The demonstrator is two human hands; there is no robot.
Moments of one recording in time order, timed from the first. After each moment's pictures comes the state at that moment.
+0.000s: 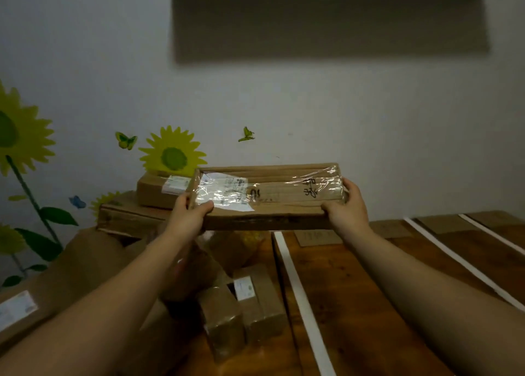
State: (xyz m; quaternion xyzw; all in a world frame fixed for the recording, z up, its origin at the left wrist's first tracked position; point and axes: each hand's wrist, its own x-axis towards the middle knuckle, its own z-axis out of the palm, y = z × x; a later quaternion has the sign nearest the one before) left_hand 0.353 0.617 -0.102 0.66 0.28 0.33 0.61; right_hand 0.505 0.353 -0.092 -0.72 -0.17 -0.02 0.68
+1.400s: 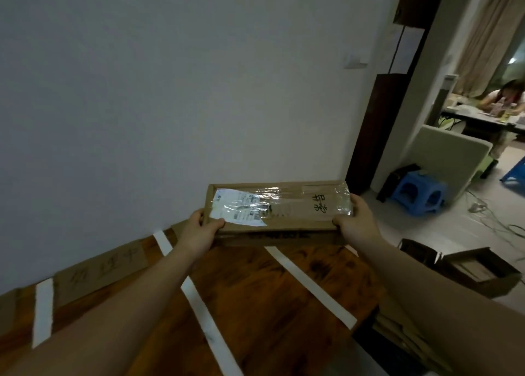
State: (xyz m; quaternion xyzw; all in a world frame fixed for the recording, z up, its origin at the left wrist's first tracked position) left_hand 1.000 -0.035 -0.199 0.75 0.13 0.03 0.64; right_hand 1.006 -0.341 -0.162 -0.82 0.11 -0.09 0.55
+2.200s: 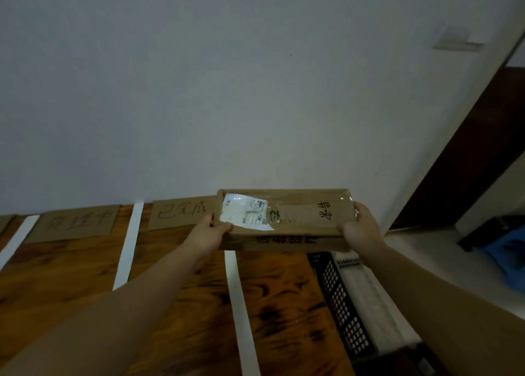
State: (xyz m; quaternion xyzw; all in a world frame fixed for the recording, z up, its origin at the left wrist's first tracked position) left_hand 1.140 -0.212 -0.248 0.73 0.33 0.04 0.60; right_hand 1.288 -0.486 -0.244 -0.85 -0.01 0.05 0.52
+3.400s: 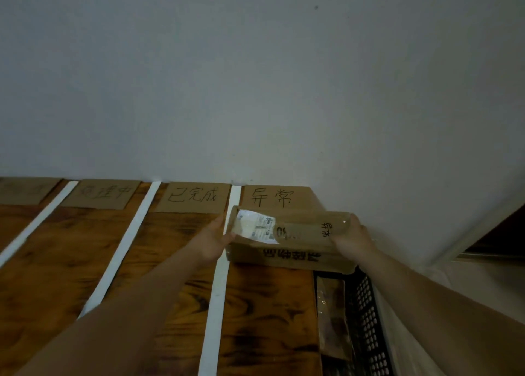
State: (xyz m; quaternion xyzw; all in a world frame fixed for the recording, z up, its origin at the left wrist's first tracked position) left_hand 1.214 -0.238 -0.306 0.81 0.37 -0.01 0.45; right_hand 1.430 -0.460 -0.339 -0.89 -0.13 0.25 0.37
